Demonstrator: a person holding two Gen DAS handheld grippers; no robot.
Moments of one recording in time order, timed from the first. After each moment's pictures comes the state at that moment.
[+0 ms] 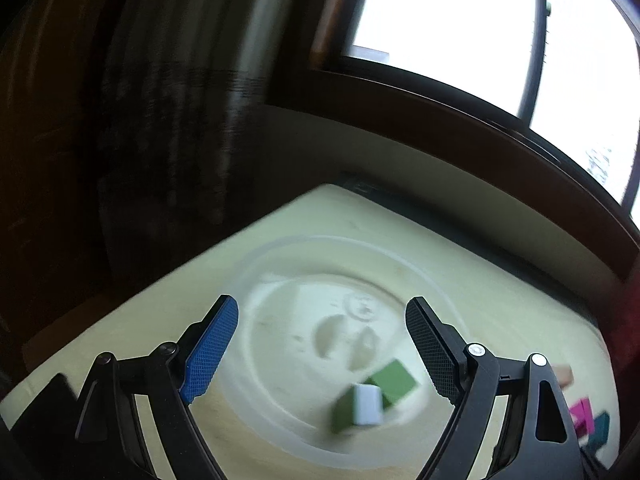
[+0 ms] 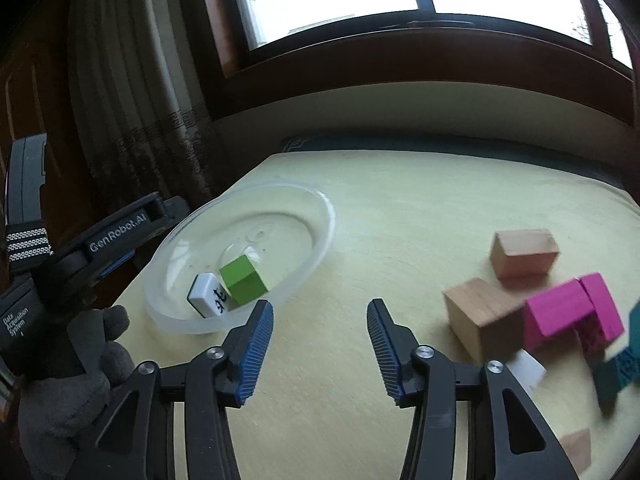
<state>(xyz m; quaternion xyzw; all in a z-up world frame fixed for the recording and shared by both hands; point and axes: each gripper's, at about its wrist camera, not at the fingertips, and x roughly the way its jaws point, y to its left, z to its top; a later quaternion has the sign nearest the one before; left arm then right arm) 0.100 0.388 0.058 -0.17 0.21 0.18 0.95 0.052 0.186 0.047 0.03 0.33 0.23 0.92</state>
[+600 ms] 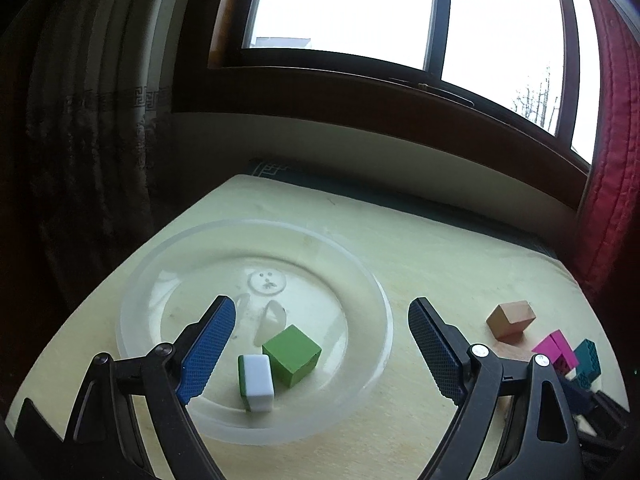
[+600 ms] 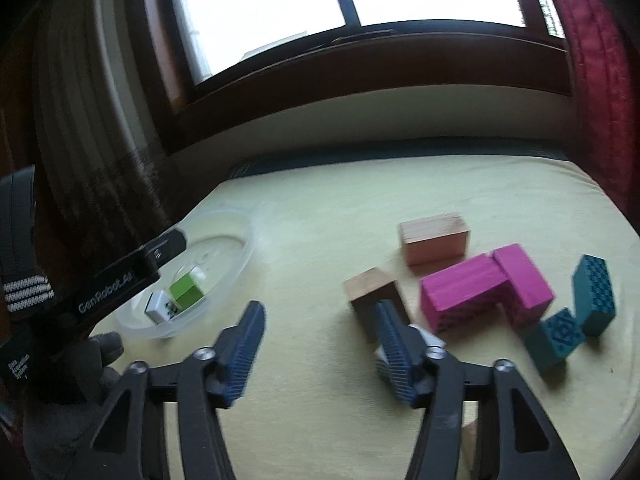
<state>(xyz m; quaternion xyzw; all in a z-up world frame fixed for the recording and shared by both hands) 0.113 0.331 0.057 -0.10 0.22 0.07 0.97 0.042 0.125 0.051 0.08 0.31 0.15 0.94</state>
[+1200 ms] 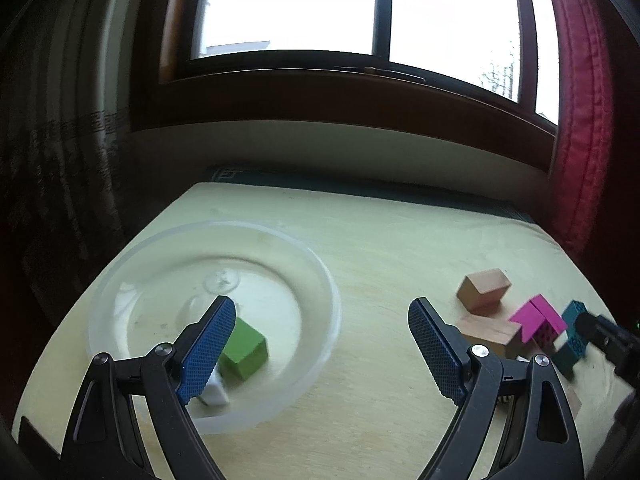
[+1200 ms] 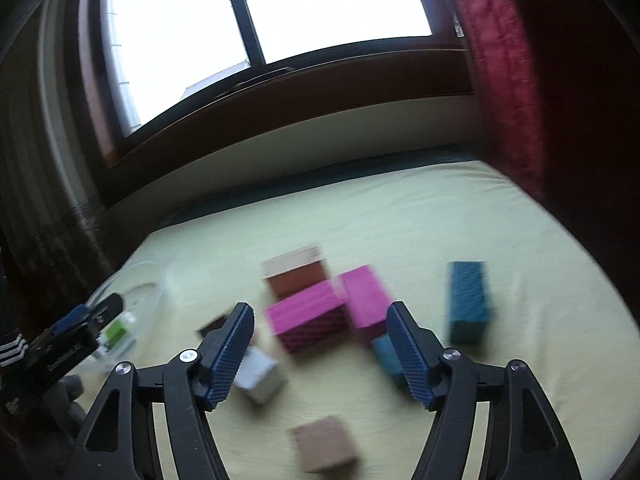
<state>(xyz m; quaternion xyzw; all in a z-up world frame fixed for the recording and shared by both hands) 0.115 0.287 0.051 -0.04 0.23 0.02 0.97 0.029 0.030 0.060 0.12 0.28 0.03 0.95</state>
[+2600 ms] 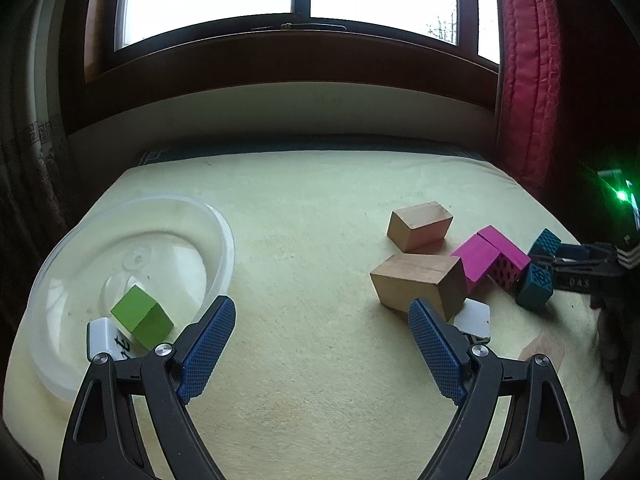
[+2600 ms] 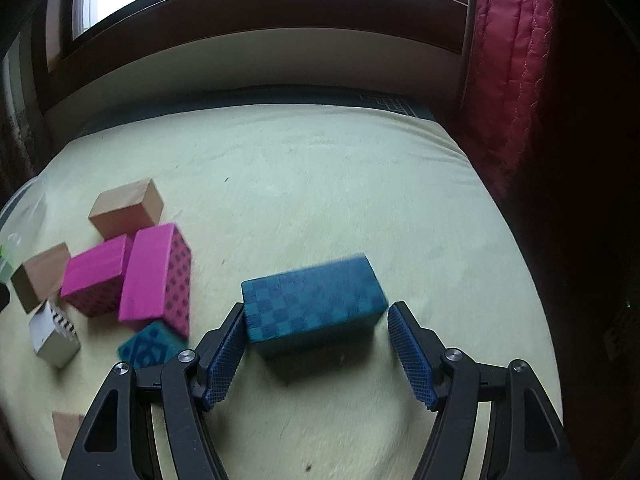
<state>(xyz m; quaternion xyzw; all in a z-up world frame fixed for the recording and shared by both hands) 0.120 0.243 0.027 0.01 0.28 -0.09 0.95 0.114 -0.047 0.025 -0.02 0.41 -0.01 0.91</state>
